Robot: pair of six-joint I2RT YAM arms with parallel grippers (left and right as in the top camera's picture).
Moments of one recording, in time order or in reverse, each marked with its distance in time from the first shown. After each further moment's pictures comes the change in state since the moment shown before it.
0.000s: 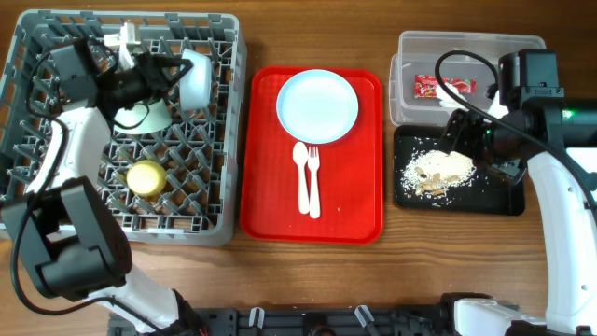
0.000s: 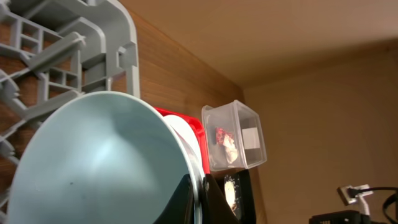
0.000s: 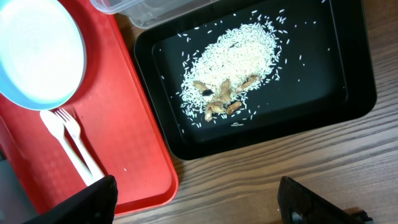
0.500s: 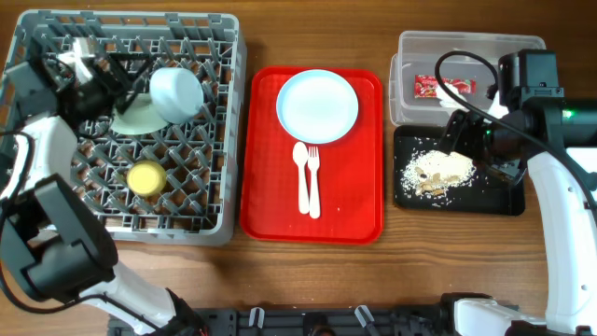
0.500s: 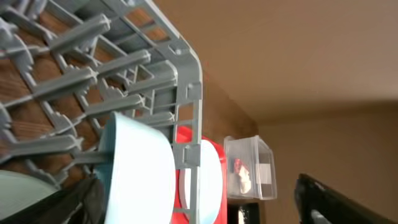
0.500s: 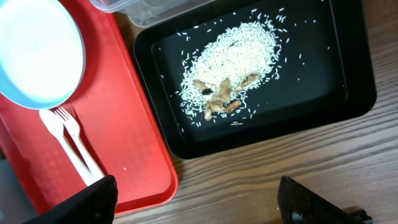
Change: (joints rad) left arm 0.172 0.034 0.013 -0.029 -0.025 -0.013; right arm 0.000 0.000 0.000 -0.004 0.000 0.000
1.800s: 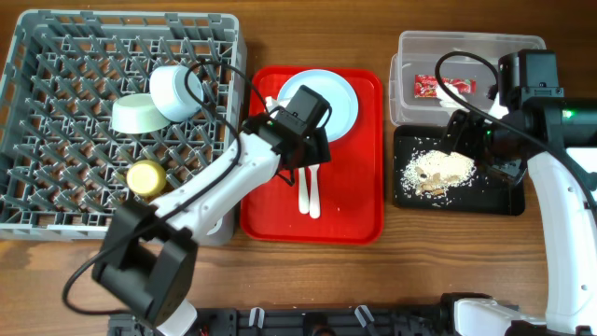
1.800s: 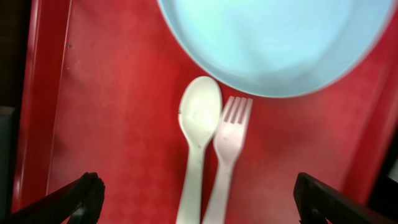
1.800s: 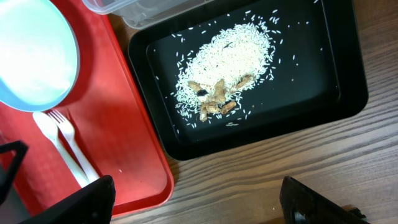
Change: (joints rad) left arm -1.102 -0.107 -0.012 -0.526 -1.172 -0.348; right arm 0.000 0.000 0.000 -0.003 0.019 0.000
